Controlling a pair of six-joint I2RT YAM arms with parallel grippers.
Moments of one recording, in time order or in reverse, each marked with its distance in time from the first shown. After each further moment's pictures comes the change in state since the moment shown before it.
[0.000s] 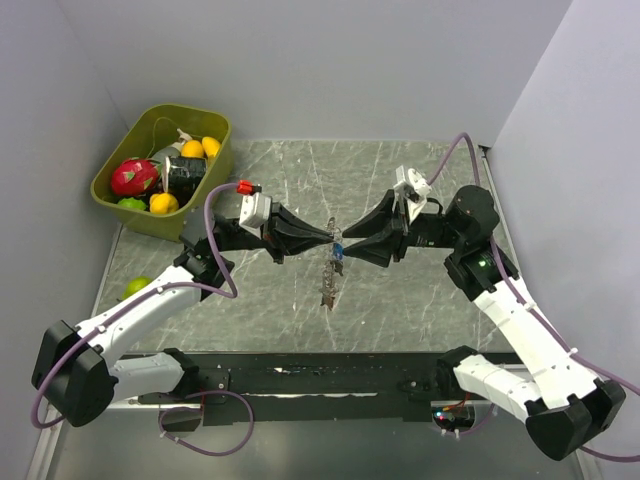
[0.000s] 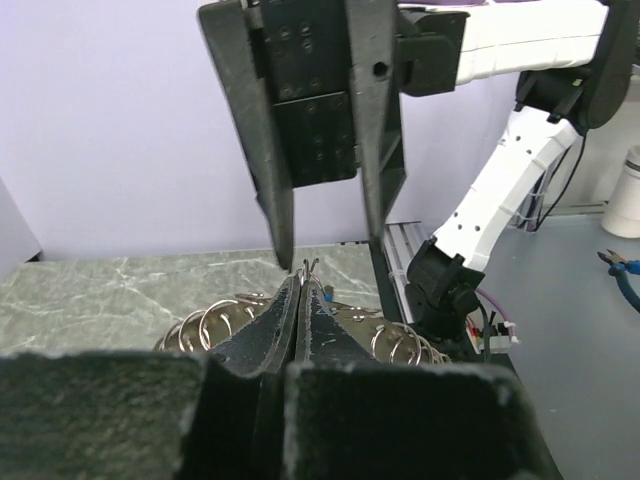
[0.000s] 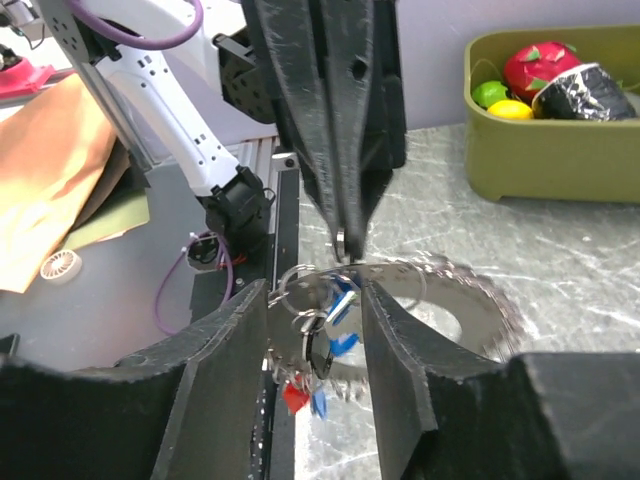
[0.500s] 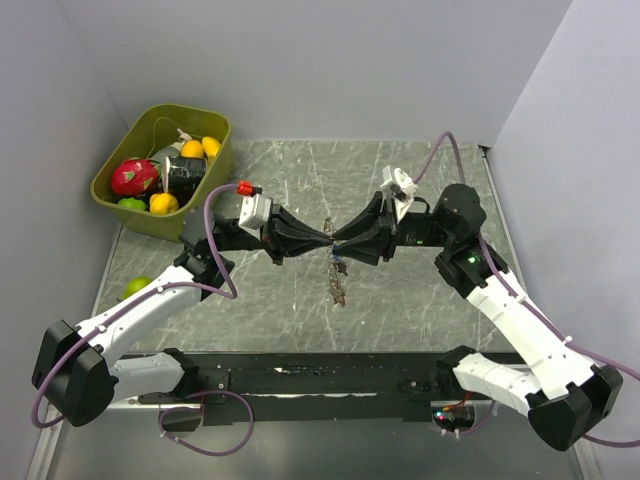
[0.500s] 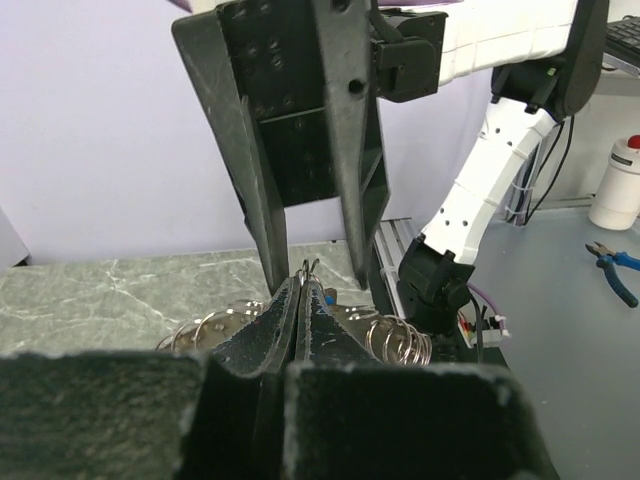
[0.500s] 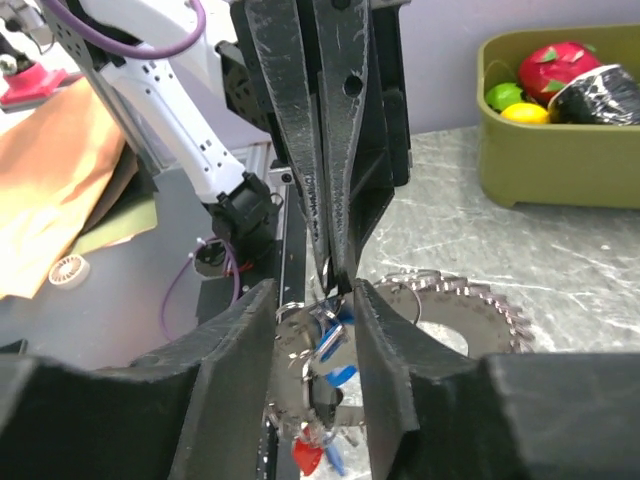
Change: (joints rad) left arm 0.000 0.003 0.000 0.014 0.030 -0.011; right arm 0.067 0.045 0.006 0.035 0.047 0.014
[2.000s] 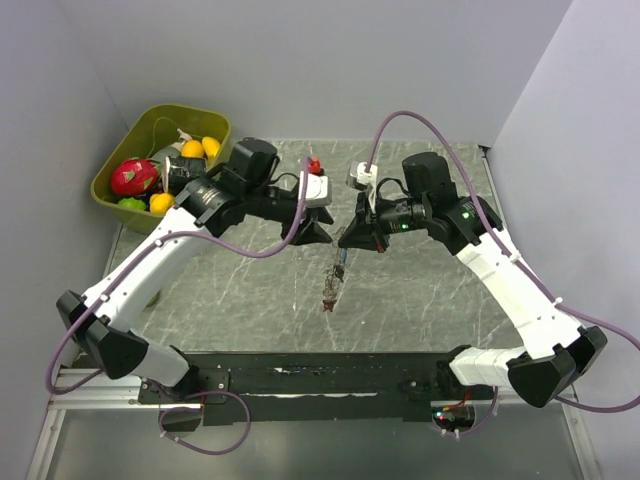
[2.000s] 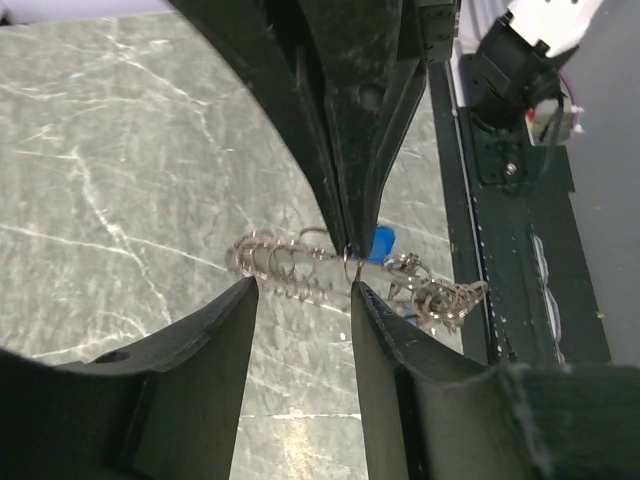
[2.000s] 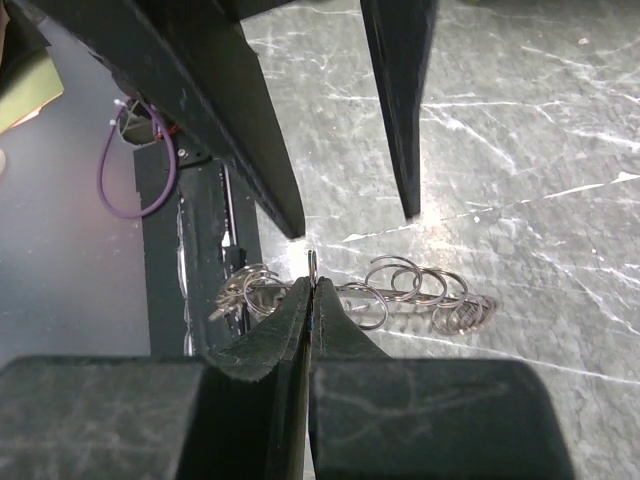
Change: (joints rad) left arm -0.029 0.267 0.753 -1.505 -0.150 0.835; right arm 0.021 0.257 0.413 -0.866 0.202 -0.517
